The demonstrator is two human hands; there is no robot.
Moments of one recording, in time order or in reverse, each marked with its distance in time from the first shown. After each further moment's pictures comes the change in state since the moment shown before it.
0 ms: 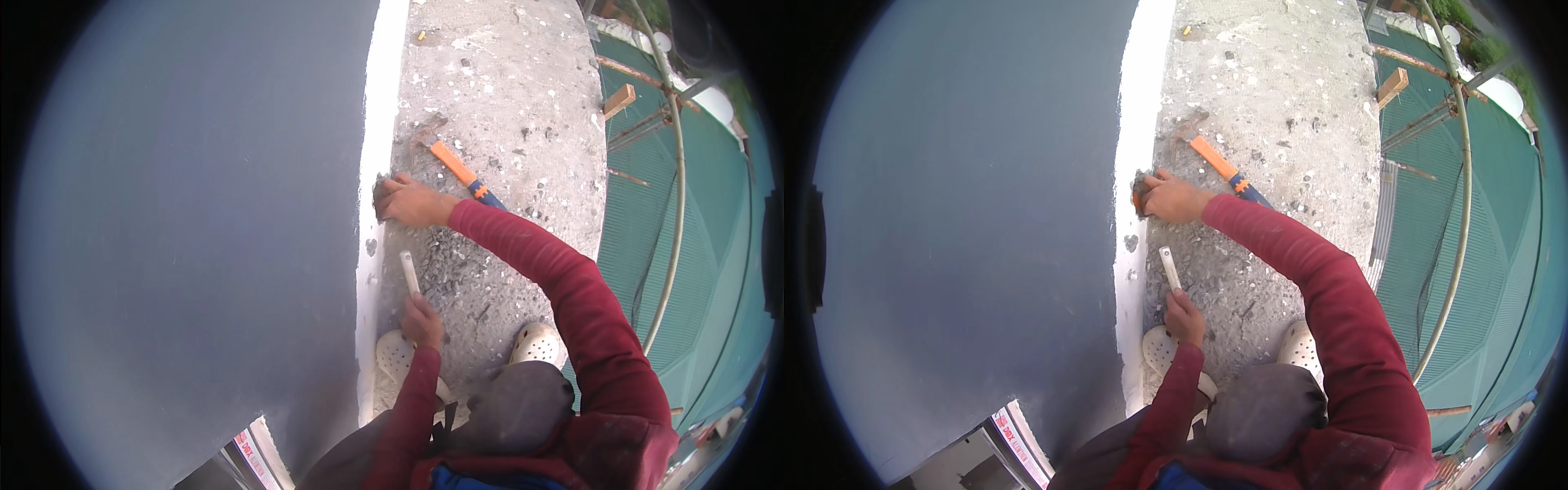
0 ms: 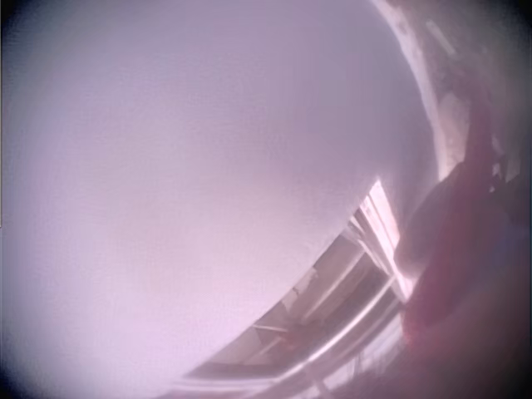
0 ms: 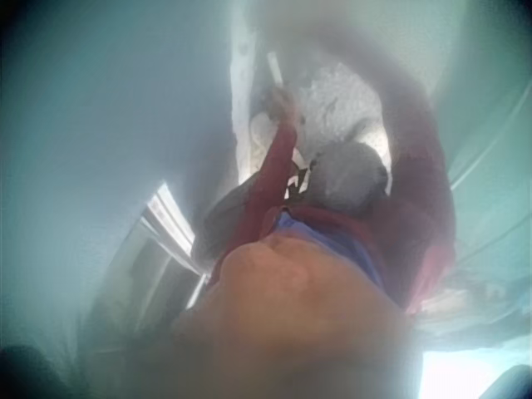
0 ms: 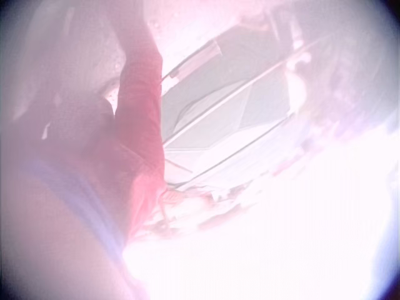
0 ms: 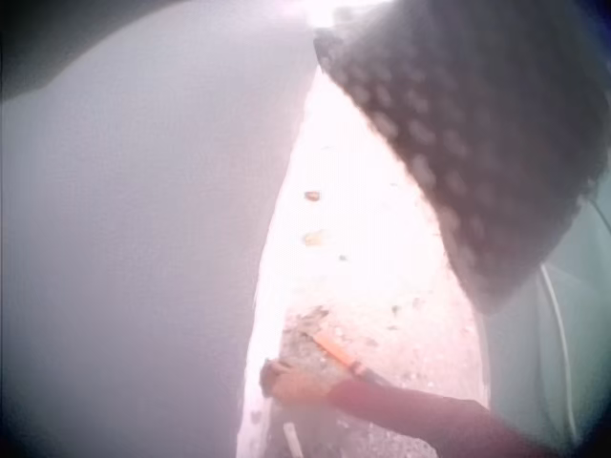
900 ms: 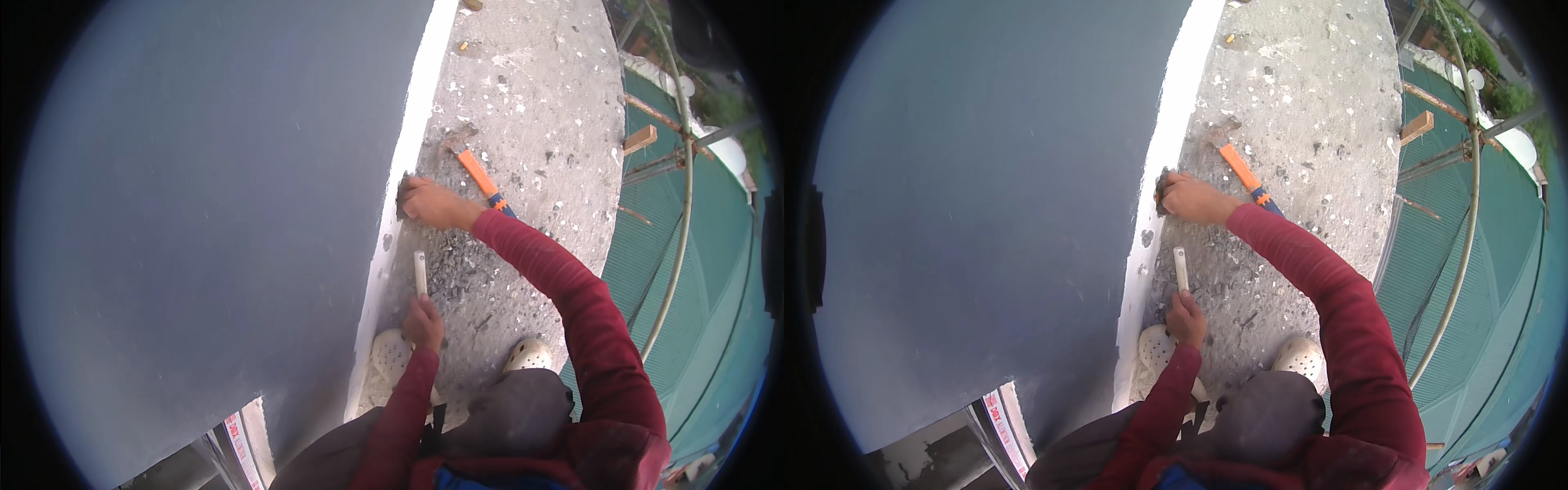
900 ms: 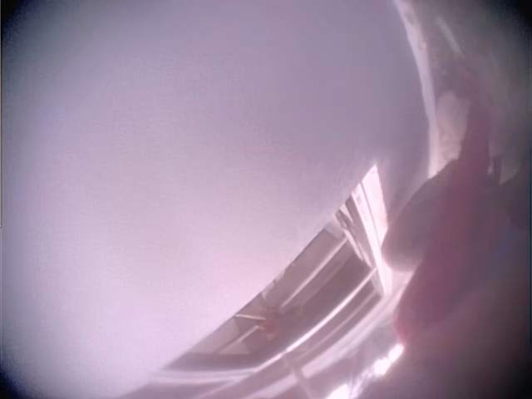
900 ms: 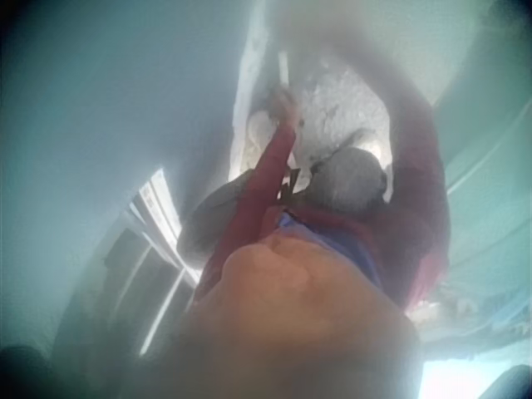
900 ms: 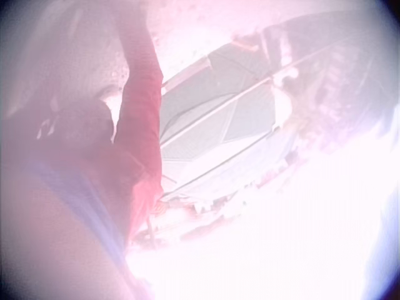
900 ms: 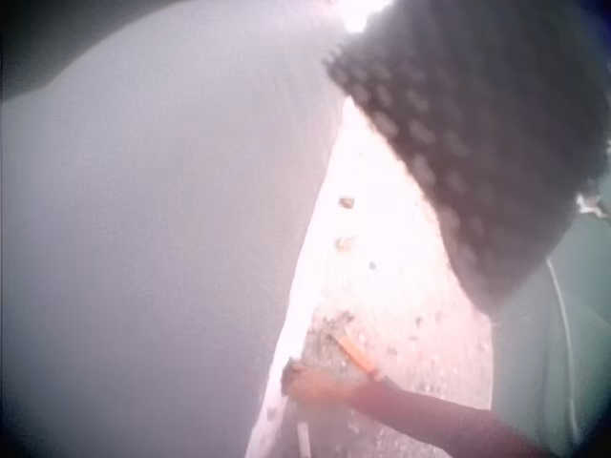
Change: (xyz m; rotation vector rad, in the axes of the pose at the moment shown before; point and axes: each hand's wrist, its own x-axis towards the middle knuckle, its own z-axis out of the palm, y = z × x) left_hand 0.000 0.001 -0.001 -0.007 -0.009 0.004; right_hand 0.004 -0.004 -0.011 0.045 -0.180 0.084
